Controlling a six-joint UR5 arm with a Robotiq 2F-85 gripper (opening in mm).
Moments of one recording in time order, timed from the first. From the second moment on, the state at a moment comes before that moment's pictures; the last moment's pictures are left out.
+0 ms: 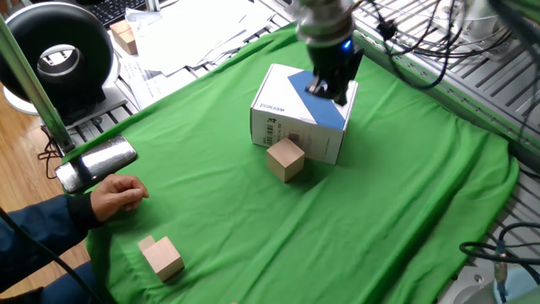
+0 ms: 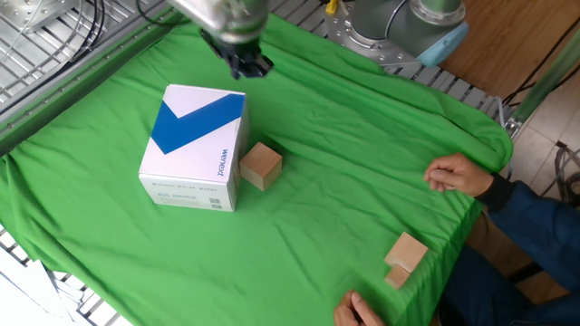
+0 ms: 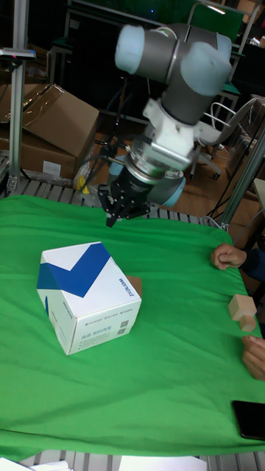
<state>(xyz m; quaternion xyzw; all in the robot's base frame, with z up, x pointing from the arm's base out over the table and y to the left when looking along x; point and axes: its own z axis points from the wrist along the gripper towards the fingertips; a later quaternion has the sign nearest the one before) 0.437 -0.049 0.194 0.03 -0.99 0.10 0.07</state>
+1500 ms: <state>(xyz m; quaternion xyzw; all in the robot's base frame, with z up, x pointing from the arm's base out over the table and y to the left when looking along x) 0.461 -0.075 0.210 0.05 -1.00 0.06 -0.02</state>
